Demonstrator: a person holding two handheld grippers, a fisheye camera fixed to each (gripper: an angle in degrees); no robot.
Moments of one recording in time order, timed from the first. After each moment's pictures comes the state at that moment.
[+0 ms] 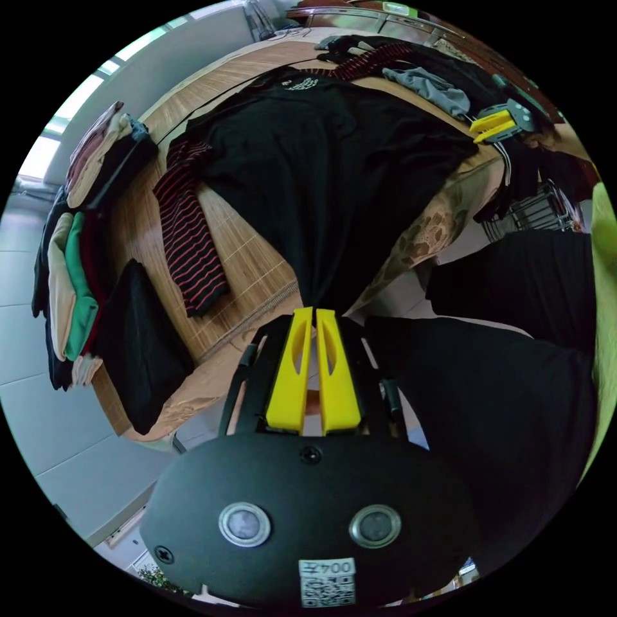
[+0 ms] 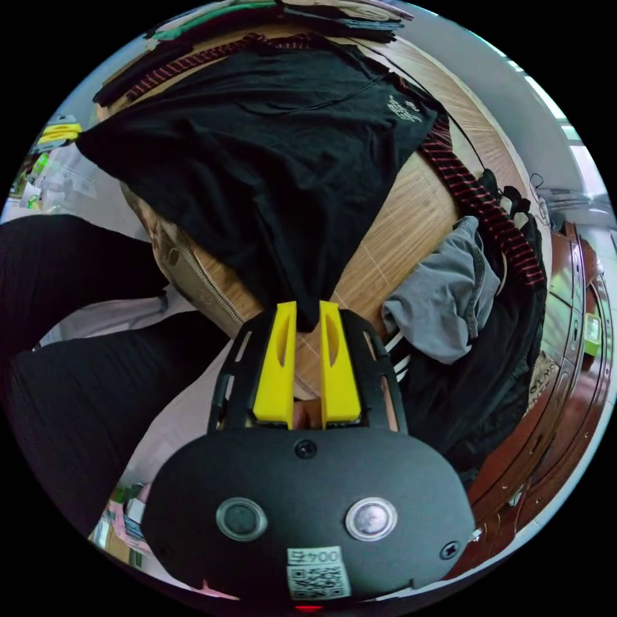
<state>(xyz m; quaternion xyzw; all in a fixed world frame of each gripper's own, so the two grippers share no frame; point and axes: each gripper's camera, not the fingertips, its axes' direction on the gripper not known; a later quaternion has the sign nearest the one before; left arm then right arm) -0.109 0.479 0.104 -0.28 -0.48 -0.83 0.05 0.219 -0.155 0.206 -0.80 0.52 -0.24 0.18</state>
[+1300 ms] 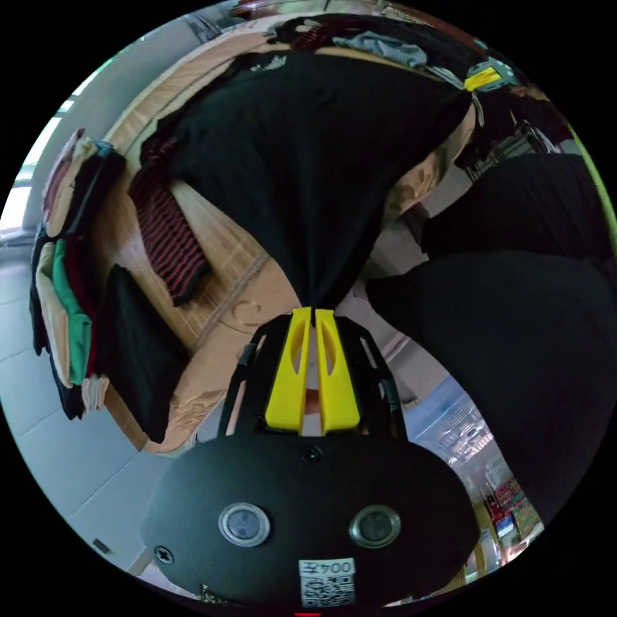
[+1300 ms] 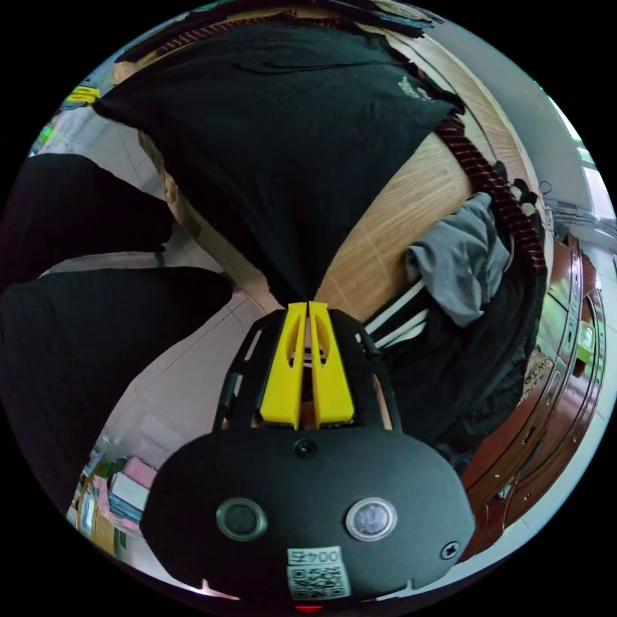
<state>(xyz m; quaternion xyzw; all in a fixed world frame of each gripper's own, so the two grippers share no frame) -0.163 0.447 0.096 -0.33 -0.41 -0.85 0.09 0.167 -0.119 0.132 -0.82 0.50 -0.25 0.12</state>
